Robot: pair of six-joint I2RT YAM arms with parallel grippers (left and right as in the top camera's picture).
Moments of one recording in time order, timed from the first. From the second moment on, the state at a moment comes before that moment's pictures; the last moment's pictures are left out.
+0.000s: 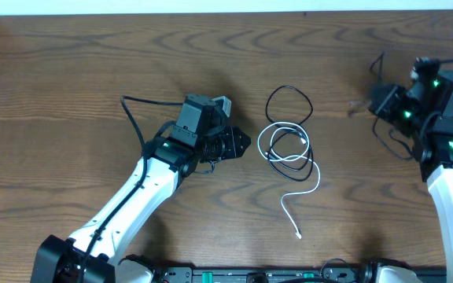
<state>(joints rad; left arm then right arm) -0.45 1.42 0.90 -0.37 0.44 -0.62 -0.16 1.26 0.99 -0.44 -0.32 0.49</state>
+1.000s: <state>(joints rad) -0.45 1.42 0.90 -0.37 0.44 -0.62 -0.47 1.28 0.99 -0.57 -0.14 0.39</state>
